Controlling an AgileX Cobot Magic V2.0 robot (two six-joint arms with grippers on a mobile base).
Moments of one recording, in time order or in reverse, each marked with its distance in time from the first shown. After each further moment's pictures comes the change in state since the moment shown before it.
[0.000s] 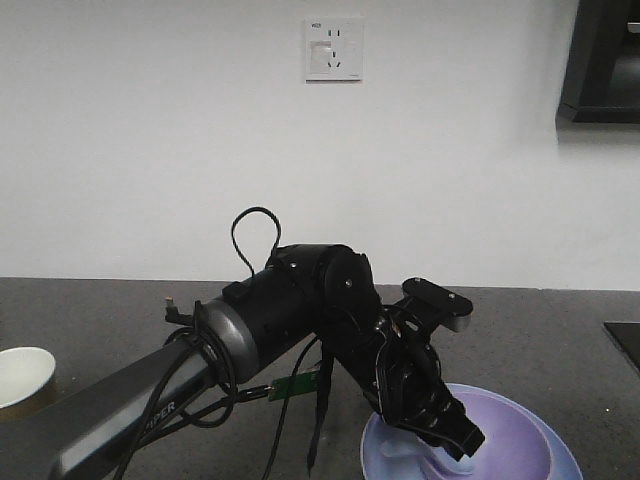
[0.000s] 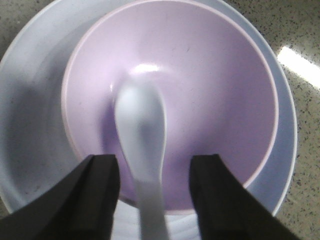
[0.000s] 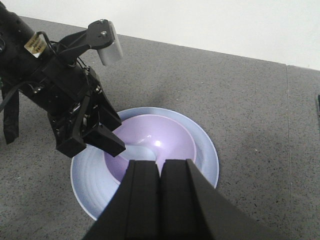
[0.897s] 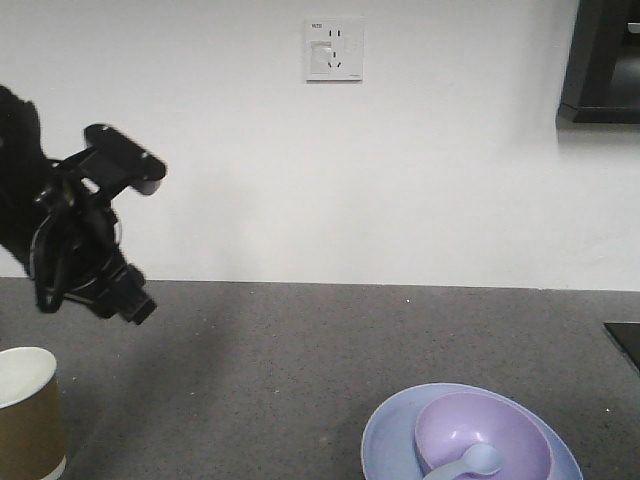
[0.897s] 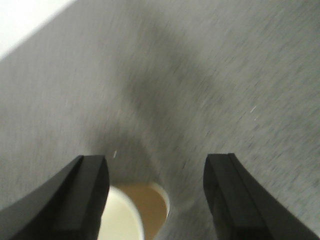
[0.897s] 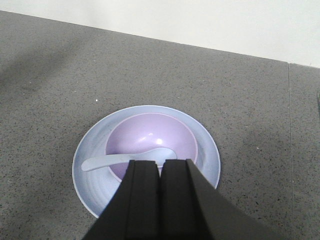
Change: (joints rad) left arm 0.373 -0.601 0.433 0.570 0.106 -0.106; right arm 0.000 0.000 0.000 0.002 0.008 0.000
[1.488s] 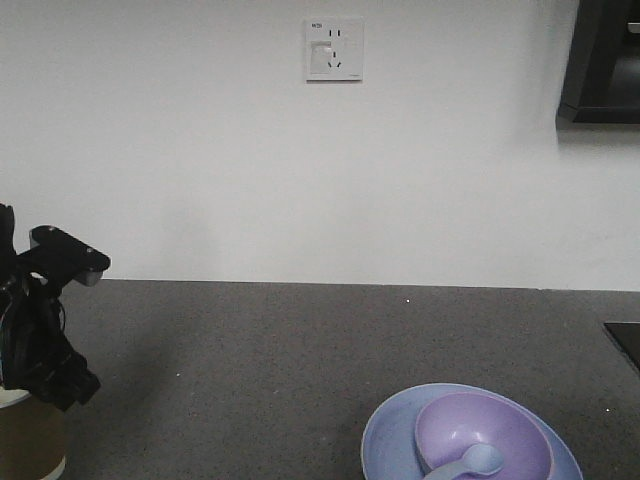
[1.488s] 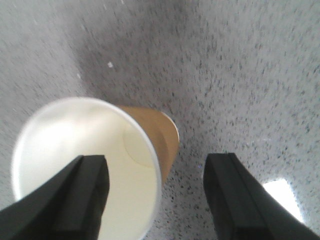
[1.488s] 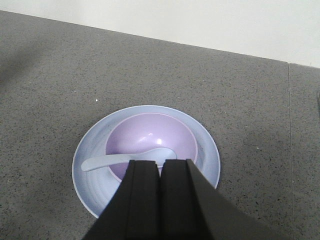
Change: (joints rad) left arm 0.132 -0.010 0.286 -0.005 -0.065 -0.048; right arm 0.000 0.000 0.000 0.000 0.000 0.000
